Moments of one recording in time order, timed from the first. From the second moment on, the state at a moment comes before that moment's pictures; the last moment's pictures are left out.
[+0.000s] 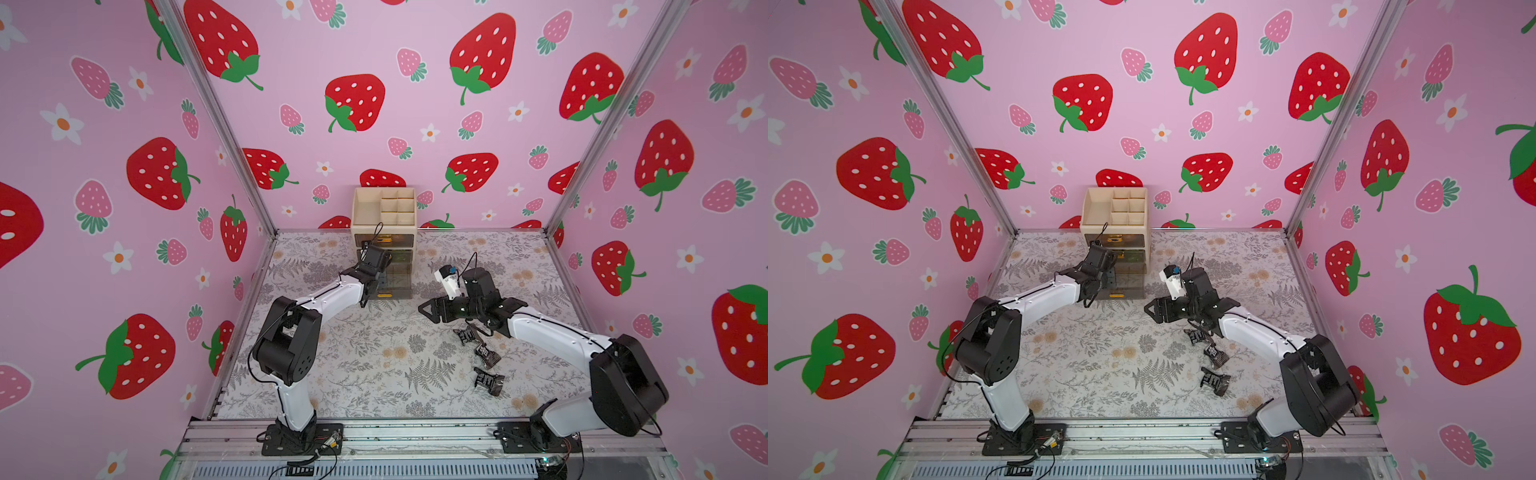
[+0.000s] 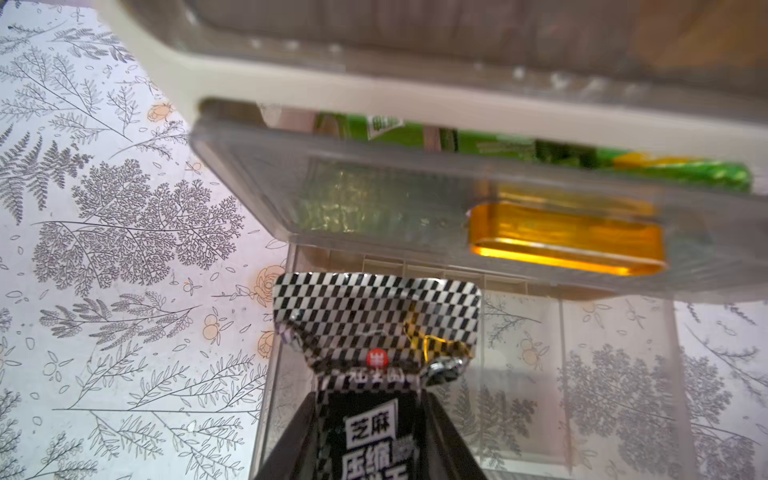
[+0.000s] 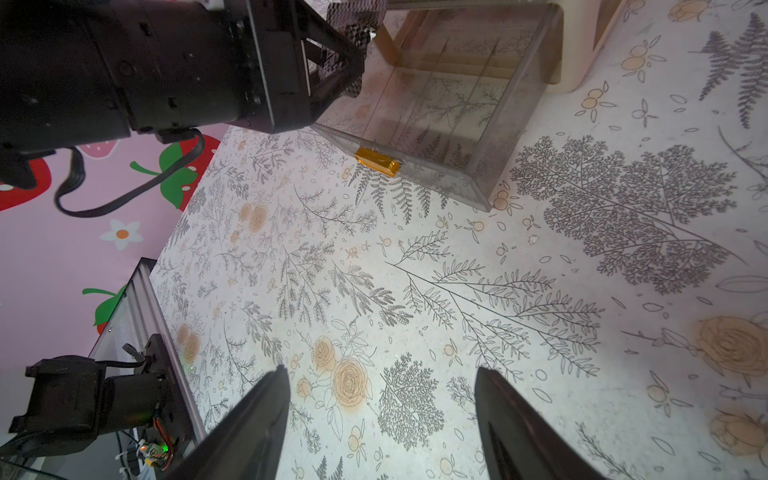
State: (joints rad) left arm -0.46 1.84 1.27 -0.31 -0.35 -0.43; right arm 0.60 1.46 0.89 -0.13 -0.38 0.36
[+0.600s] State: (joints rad) left arm -0.44 1.95 1.30 -0.32 -0.36 -0.44; right arm 0.60 1.46 0.87 -0.13 -0.39 0.36
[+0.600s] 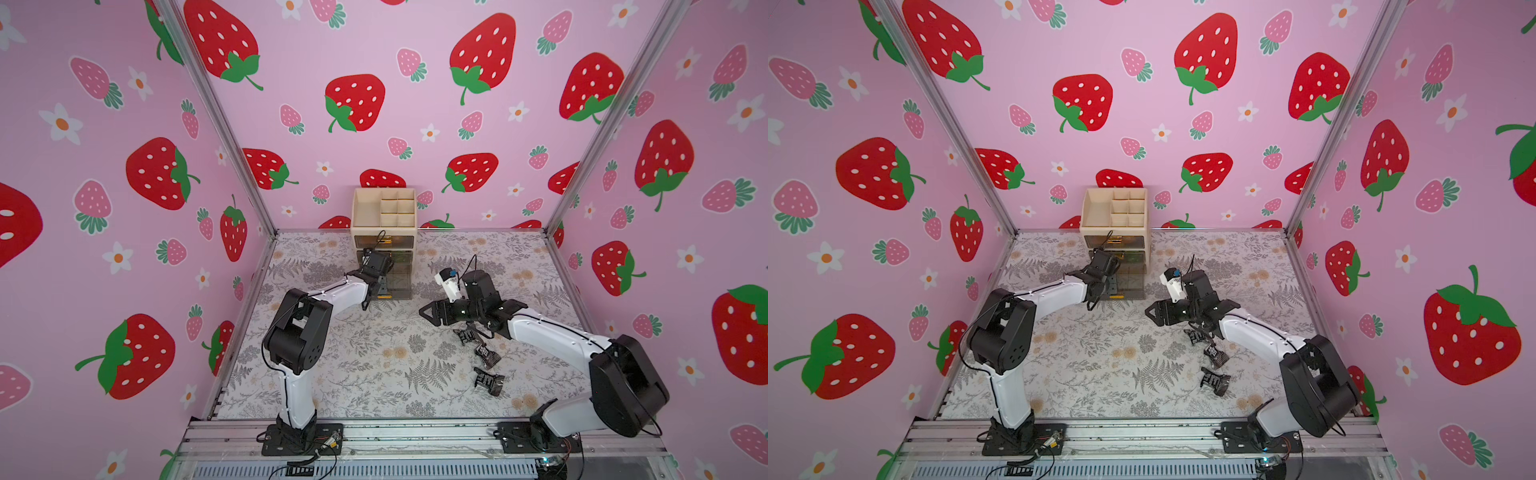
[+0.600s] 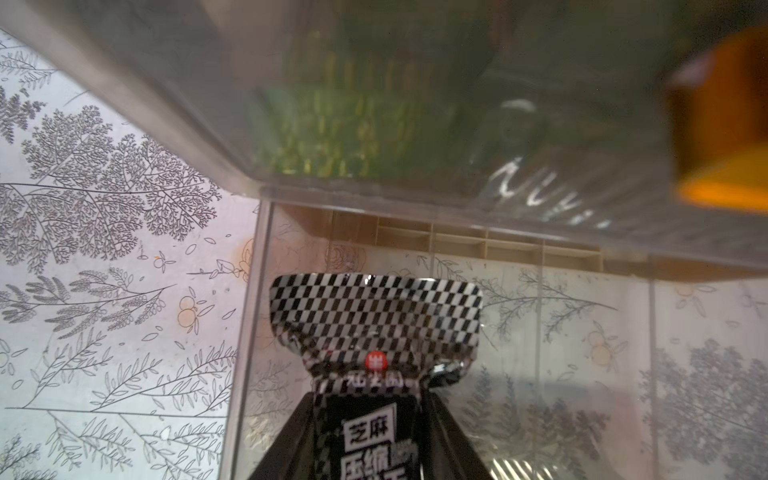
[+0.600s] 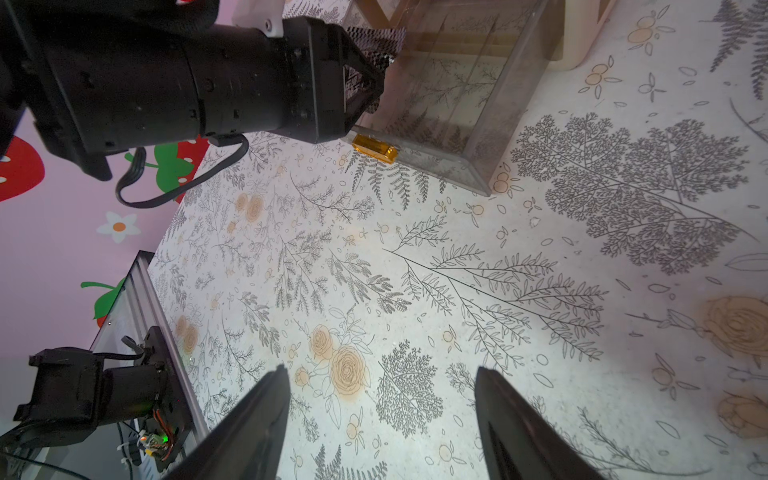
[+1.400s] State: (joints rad) left arm -0.44 1.96 1.35 -0.37 -0.35 -0.40; right arm 0.60 1.45 0.86 -0.19 -0.28 0.39
